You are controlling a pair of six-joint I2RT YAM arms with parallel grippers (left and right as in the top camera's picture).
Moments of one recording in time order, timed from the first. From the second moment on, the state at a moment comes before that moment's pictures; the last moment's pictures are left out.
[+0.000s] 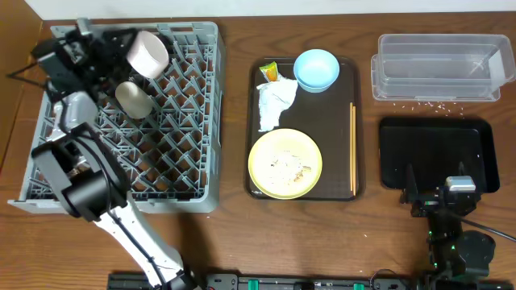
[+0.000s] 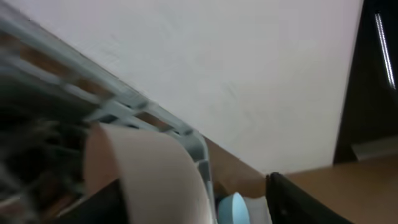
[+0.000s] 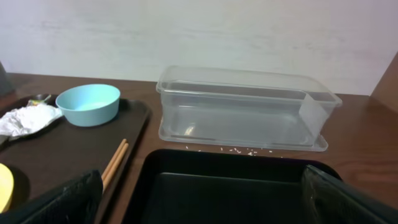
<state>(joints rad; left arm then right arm) 0.54 2.24 1.64 0.21 1.10 -0.74 -0.06 0.01 0.01 -0.06 -0.08 -0.04</state>
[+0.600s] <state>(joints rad) 0.72 2.22 1.64 0.14 1.07 -0.72 -0.06 0.01 0.01 -0.06 -0.08 -0.04</state>
